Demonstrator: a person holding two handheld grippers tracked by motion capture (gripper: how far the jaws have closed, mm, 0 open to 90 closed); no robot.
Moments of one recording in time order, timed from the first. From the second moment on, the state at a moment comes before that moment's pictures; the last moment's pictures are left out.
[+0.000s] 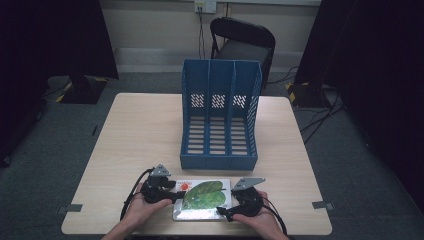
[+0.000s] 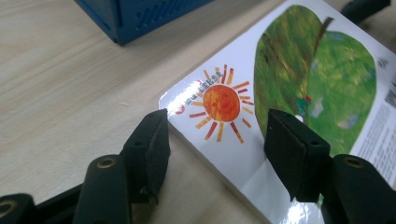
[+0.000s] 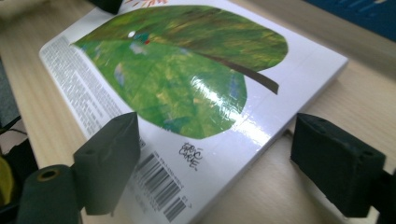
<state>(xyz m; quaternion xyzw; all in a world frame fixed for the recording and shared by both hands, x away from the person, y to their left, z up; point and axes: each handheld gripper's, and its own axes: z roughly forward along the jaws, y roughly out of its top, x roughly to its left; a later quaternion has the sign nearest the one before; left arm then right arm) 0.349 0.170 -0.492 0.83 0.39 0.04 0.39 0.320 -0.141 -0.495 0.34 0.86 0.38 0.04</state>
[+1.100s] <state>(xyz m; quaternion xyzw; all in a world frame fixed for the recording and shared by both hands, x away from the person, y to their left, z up) 0.358 0.187 -0.489 0.78 0.45 -0.01 0.45 0.322 -0.135 -0.495 0.33 0.86 0.38 0.03</state>
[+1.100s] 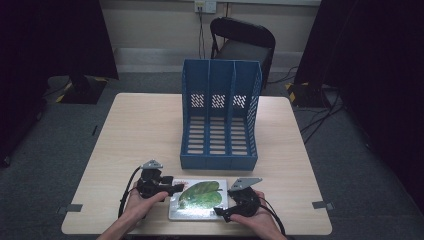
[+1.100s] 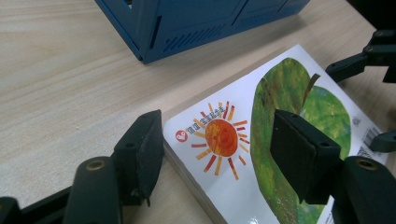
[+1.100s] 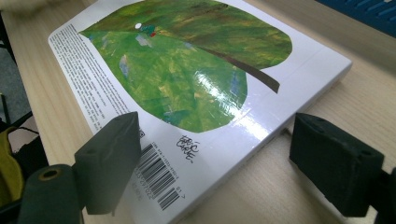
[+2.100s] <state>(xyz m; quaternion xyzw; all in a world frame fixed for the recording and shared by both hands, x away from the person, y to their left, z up) 0.362 0.207 -0.486 0.69 0.49 -0.09 0.53 0.319 -0.135 -0.497 0.32 0.86 0.39 0.02</state>
